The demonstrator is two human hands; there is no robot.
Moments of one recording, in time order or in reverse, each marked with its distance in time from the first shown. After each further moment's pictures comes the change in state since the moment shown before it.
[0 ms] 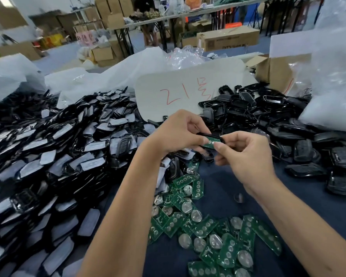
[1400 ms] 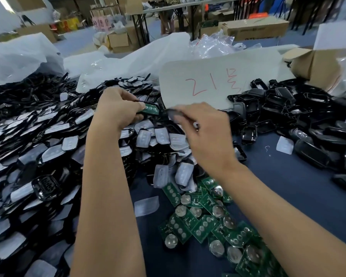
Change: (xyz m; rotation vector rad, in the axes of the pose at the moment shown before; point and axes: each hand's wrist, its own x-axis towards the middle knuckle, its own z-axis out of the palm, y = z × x) left_hand -0.058 -0.044 -0.134 -0.035 0.857 -0.298; right_hand 0.006 -0.041 0.132 -0.369 -0.178 -0.745
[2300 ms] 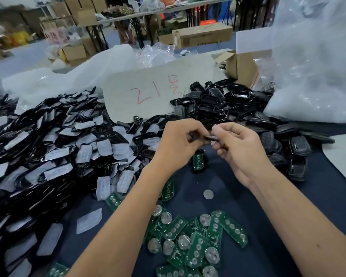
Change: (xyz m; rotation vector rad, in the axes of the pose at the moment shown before) left_hand -0.108 0.013 0.204 -0.042 -0.535 0.821; right_hand -0.065 0.075 -0.151 0.767 0.264 0.909
